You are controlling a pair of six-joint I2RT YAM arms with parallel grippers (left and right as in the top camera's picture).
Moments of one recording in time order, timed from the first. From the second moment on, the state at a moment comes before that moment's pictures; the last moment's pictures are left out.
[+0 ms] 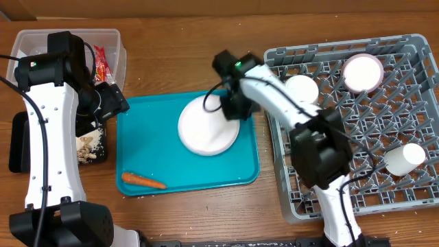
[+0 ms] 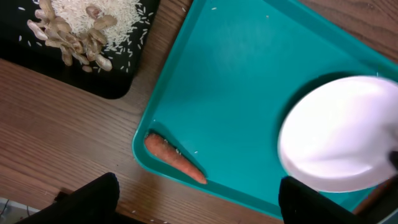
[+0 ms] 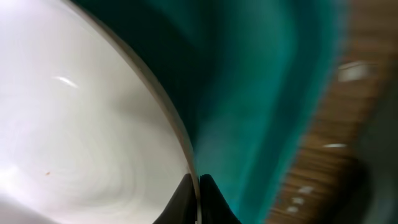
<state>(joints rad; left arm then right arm) 0.18 1.66 1.72 -1.52 0.02 -0.39 0.54 2.27 1.96 -1.23 -0.04 0.33</state>
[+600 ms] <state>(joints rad) 0.18 1.66 1.72 -1.40 0.01 -0.39 0.03 1.79 2.06 -1.17 0.26 0.23</state>
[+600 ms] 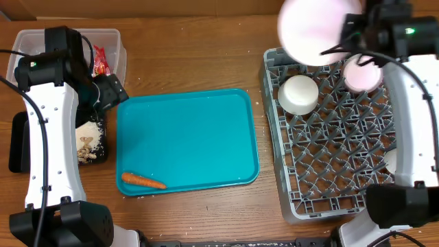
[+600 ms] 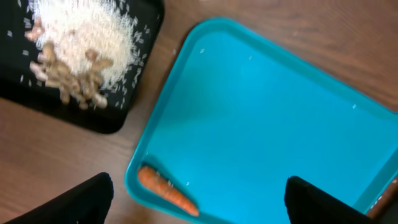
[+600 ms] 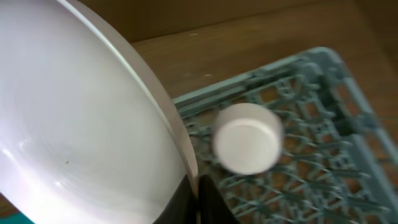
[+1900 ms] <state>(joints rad) 0.18 1.66 1.72 -1.34 0.00 -0.39 -0.23 1.81 1.54 -1.10 0.78 0.46</state>
